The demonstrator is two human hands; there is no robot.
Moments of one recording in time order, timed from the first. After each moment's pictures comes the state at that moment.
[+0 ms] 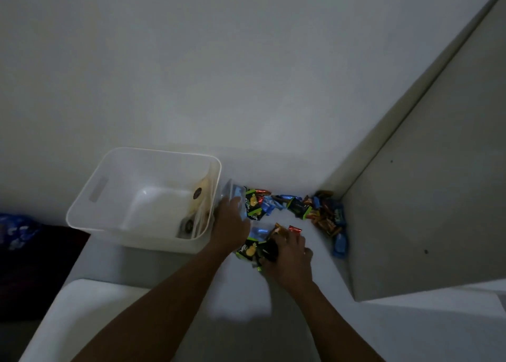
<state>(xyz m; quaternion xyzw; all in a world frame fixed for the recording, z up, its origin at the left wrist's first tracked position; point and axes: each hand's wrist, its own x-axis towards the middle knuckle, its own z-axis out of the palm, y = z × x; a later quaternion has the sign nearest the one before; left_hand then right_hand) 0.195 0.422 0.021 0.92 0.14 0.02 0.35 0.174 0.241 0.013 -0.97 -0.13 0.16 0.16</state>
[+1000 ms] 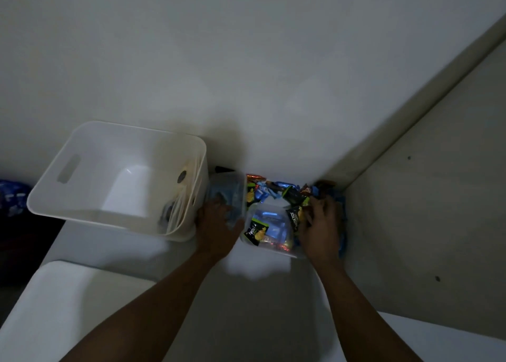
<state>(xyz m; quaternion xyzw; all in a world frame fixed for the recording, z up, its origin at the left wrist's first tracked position) 0.186 0.407 -0.042 0.93 0.21 0.05 0.29 0.269 0.174 -0.033 -0.96 -0.04 -0.01 0.28</state>
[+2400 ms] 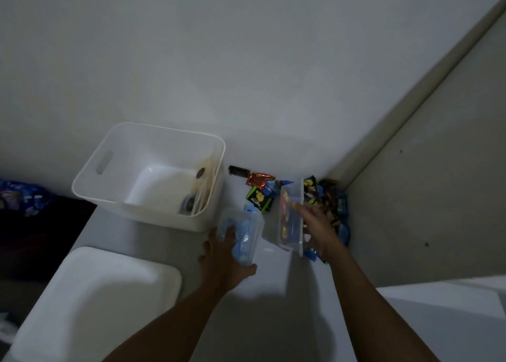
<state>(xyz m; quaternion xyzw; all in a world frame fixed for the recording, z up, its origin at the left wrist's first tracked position) 0.088 0.379 -0.015 0.92 0.28 -0.11 0.25 0.234 0.193 0.033 -0.73 0.14 0.32 0.59</state>
